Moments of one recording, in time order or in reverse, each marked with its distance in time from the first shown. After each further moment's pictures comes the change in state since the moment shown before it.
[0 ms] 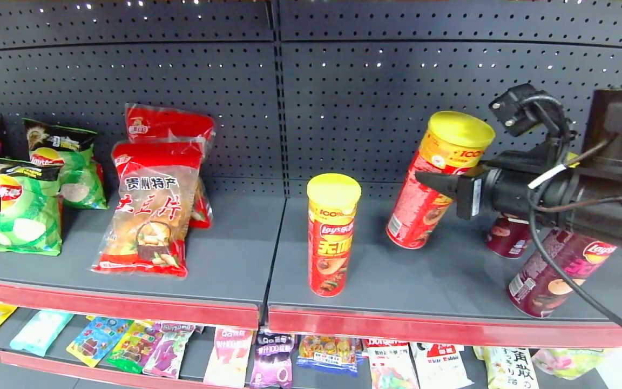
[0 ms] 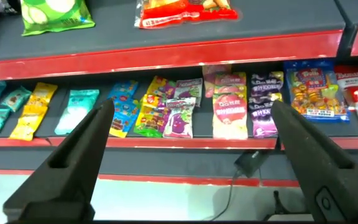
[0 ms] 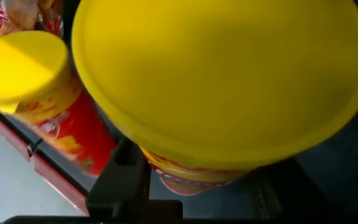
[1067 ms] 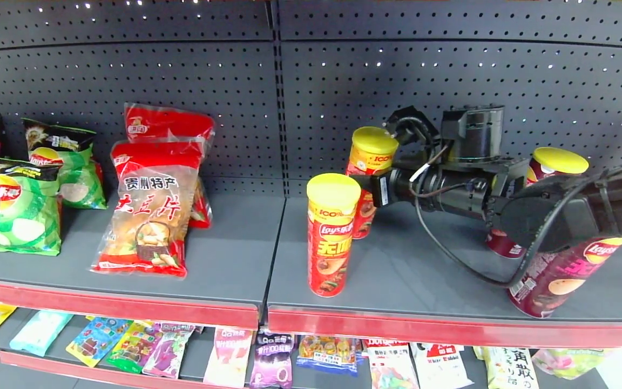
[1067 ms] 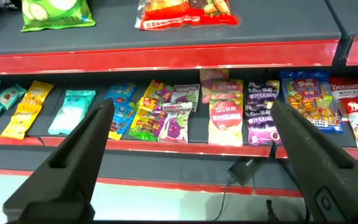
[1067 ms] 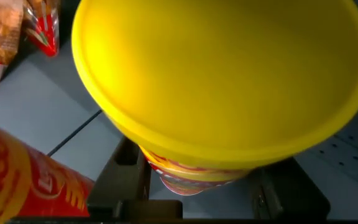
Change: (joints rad) left arm 0.000 -0.056 0.023 0.001 0.006 -0.021; right arm 0.052 0.376 -0.283 -0.055 0.033 -0.003
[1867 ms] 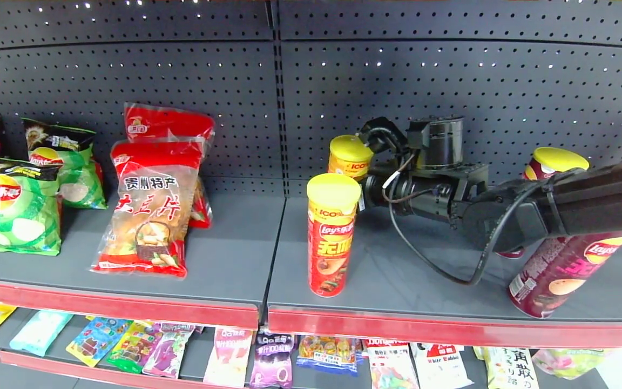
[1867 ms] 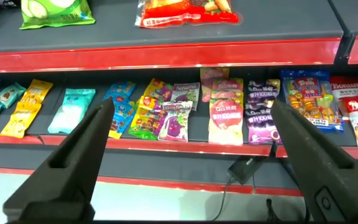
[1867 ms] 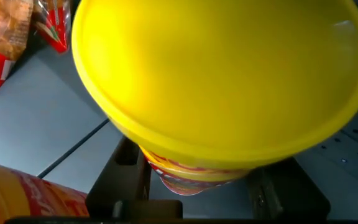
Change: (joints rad) left arm 0.000 -0.003 0.005 0.000 0.003 0.000; right arm 0.042 0.093 -0.079 0.000 0.001 0.000
